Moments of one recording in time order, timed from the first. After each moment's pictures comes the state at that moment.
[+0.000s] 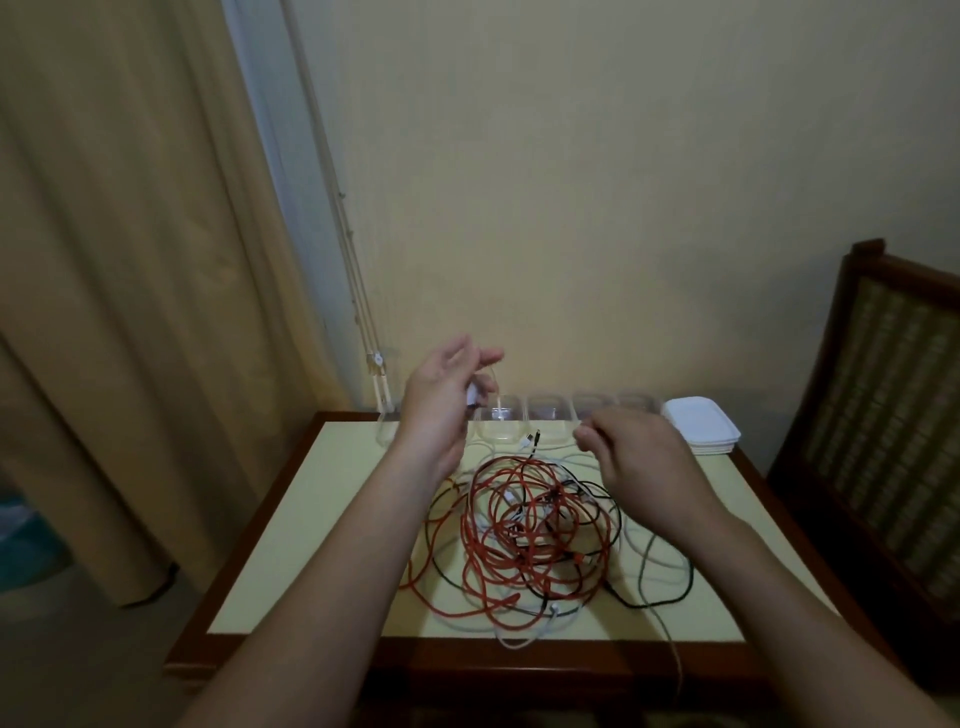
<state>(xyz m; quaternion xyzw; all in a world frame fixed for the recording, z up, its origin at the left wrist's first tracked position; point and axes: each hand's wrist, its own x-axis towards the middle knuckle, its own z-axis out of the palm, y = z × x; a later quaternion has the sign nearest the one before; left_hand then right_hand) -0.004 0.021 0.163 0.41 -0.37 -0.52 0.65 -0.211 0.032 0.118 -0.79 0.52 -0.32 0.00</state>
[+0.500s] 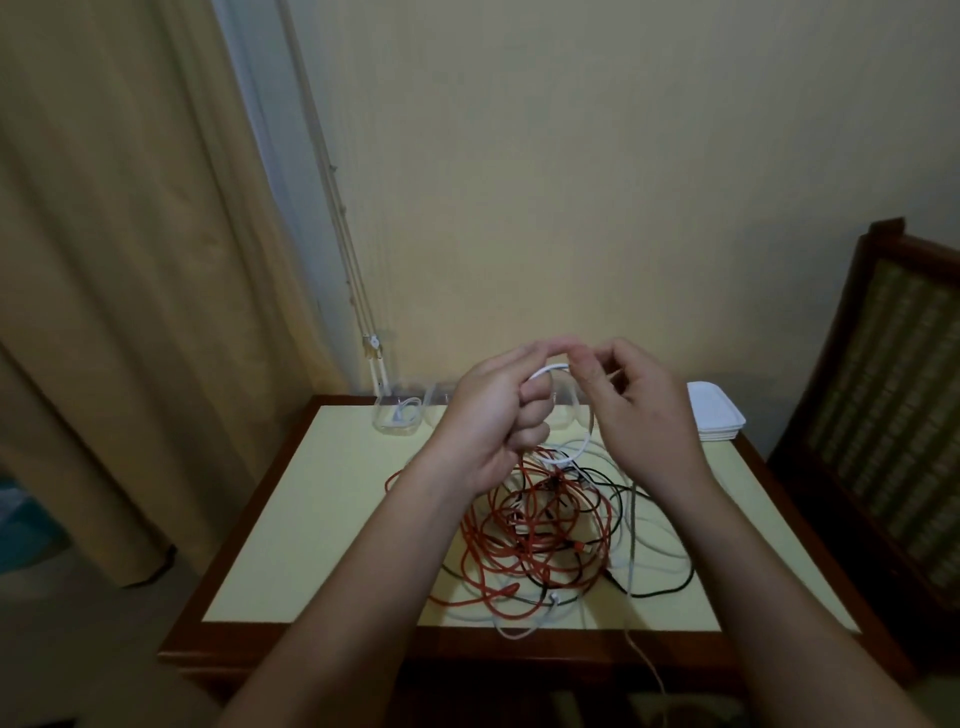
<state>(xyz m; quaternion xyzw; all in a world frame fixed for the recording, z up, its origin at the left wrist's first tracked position) -0.041 0.040 0.174 0.35 -0.41 -0.66 0.53 -0.180 0.031 0.154 -0.67 0.46 -0.55 0.18</state>
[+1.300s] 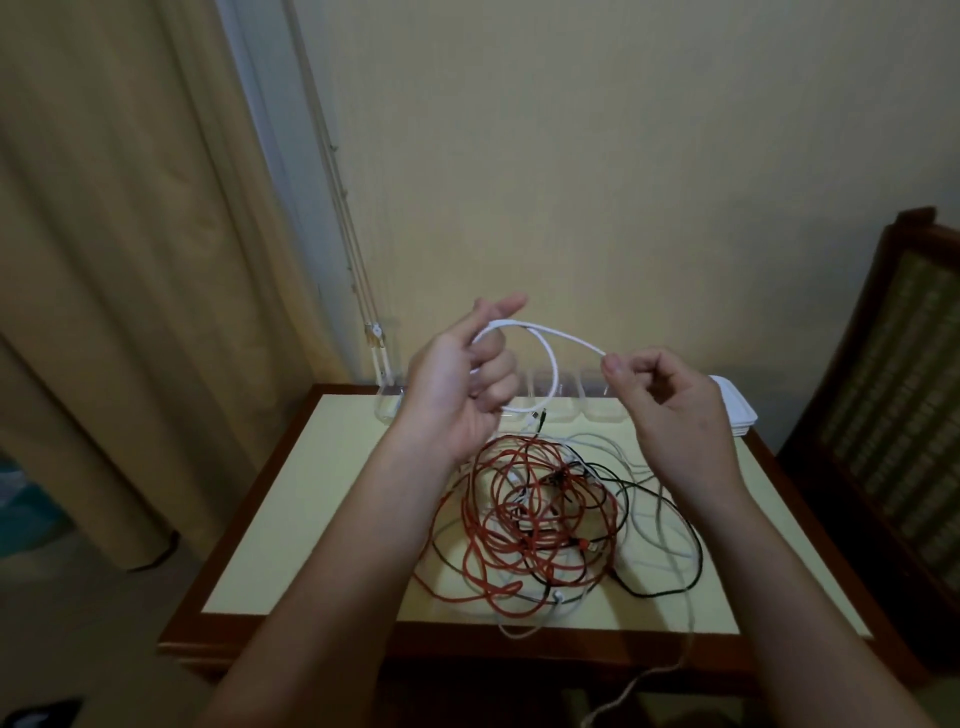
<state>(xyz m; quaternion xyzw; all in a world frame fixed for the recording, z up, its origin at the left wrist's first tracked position) -0.016 0.023 0.187 0.27 -0.26 -0.69 0.61 -0.199 0.016 0.129 -0.60 0.46 -0.59 0.29</state>
